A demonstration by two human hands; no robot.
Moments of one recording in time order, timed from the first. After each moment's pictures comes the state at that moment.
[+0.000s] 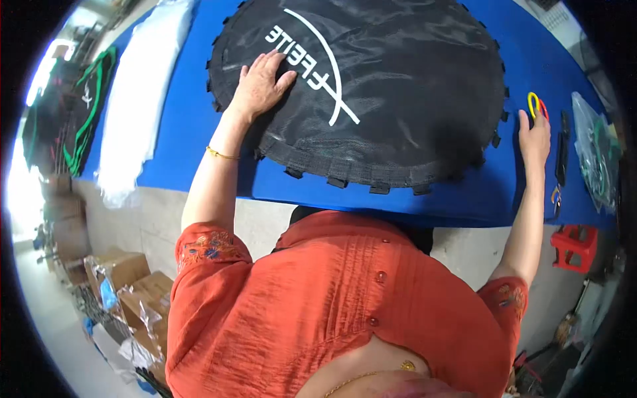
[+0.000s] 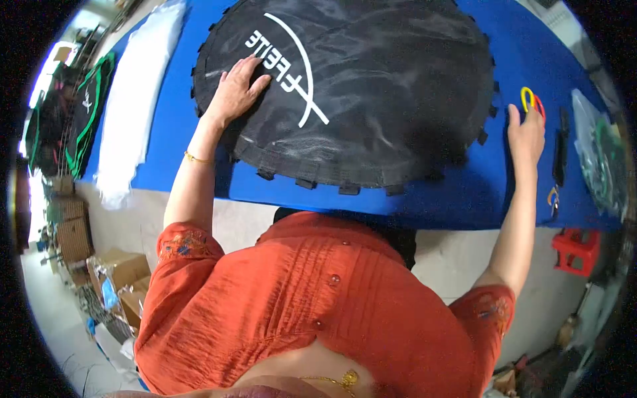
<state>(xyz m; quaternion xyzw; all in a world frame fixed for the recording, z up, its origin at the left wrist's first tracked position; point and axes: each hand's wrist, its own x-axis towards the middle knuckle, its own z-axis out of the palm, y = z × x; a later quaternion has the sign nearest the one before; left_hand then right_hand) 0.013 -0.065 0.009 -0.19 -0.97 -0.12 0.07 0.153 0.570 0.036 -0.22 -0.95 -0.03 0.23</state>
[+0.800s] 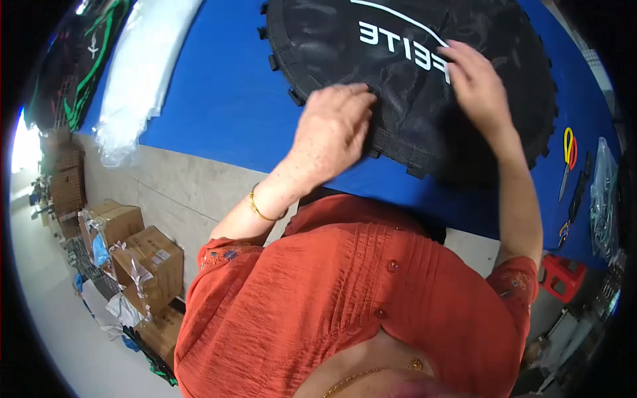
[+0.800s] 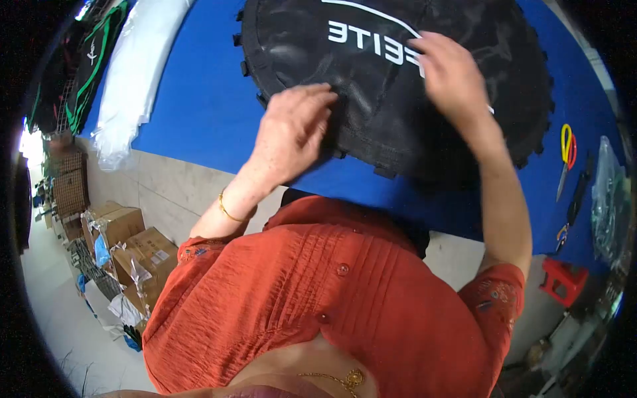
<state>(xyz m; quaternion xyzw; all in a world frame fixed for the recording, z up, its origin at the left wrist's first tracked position) 0.164 -0.027 0.038 -0.25 -0.90 -0.31 0.15 0.057 0.283 0.041 0.27 -0.92 0.20 0.21</state>
